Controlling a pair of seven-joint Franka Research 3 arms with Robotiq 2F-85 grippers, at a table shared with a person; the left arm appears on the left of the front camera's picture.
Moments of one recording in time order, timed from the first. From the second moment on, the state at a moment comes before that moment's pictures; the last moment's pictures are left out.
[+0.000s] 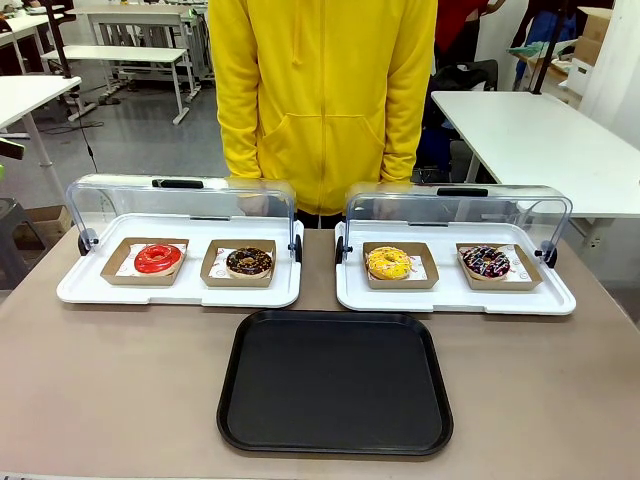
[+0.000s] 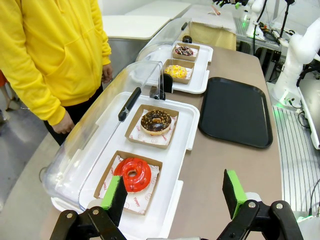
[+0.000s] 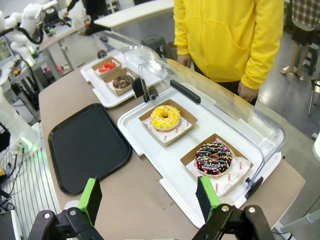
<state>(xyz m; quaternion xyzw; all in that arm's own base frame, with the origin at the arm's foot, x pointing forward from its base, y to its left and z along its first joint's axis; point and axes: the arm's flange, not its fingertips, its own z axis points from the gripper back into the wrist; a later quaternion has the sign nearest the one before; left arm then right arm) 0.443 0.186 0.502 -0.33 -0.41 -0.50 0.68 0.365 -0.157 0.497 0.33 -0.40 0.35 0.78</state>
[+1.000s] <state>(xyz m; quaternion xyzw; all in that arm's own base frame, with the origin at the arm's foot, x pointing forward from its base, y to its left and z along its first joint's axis) 0.443 0.186 0.502 -0.33 -0.41 -0.50 0.68 0.365 -0.157 0.497 0.33 -0.40 0.35 0.78</state>
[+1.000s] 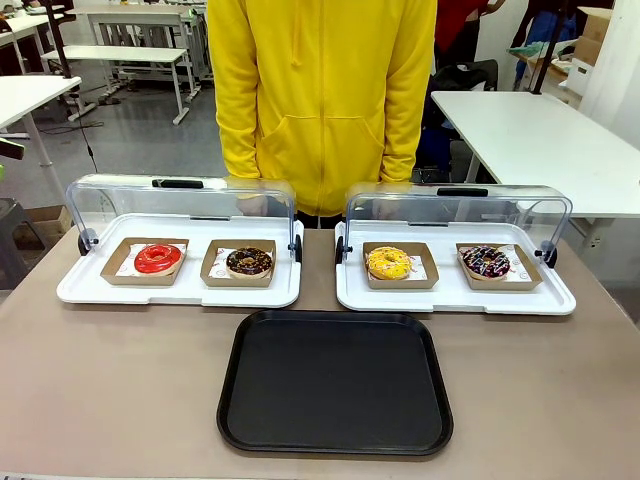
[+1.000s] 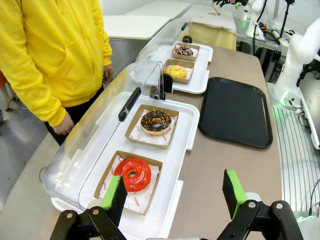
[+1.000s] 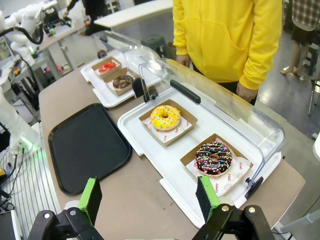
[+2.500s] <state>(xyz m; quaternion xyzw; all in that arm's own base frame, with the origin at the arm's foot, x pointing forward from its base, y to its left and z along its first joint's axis) 0.443 0.186 0.502 -0.33 -0.41 -0.50 0.68 0.365 -0.157 0.497 0.33 -0.40 0.35 0.78</state>
